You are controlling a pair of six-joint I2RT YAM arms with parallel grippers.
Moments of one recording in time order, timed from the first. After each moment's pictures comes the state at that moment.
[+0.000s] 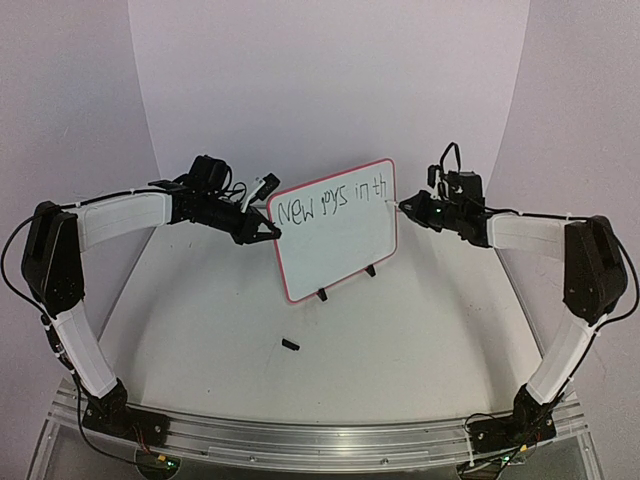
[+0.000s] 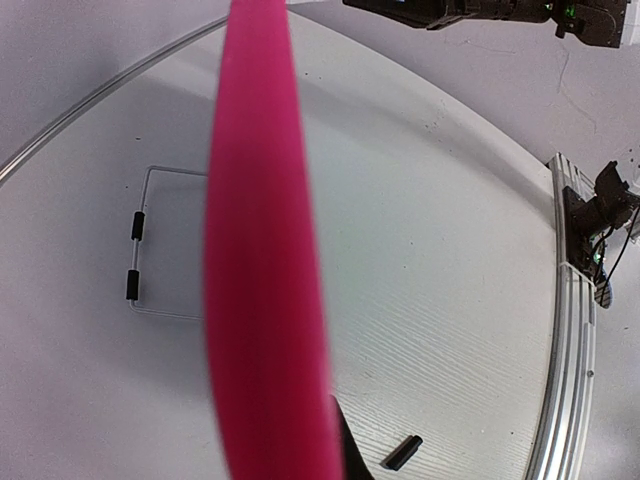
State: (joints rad) left arm -0.50 1.75 1.41 -0.39 0.68 0.21; right arm 0.32 1.76 1.22 0.17 -0.25 0.55
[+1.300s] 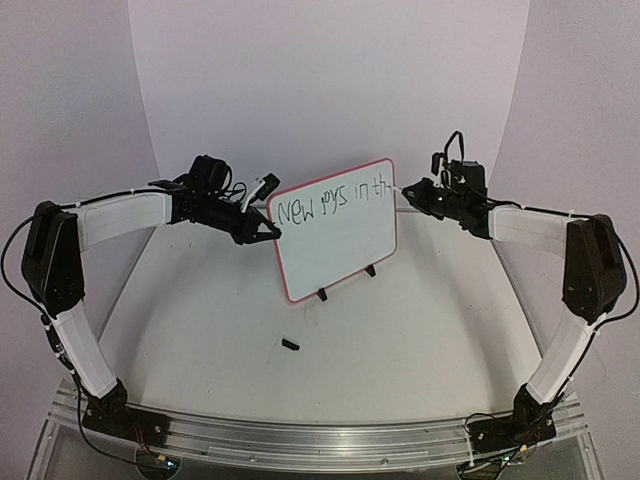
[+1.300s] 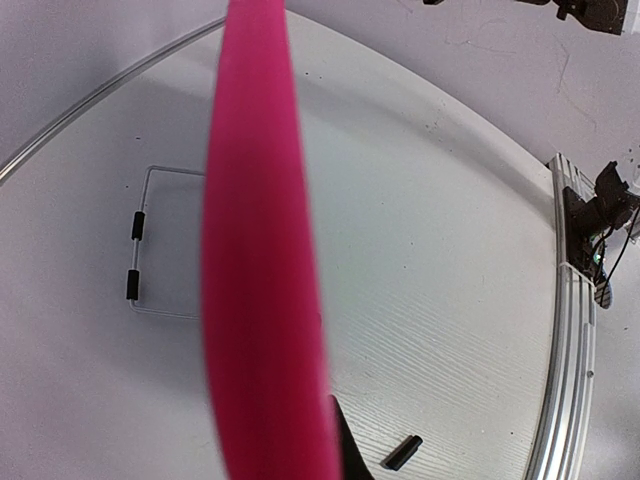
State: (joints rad) left arm -0.50 1.75 1.41 -0.39 0.68 0.21; right arm 0.31 1.77 1.29 0.17 -0.21 0.55
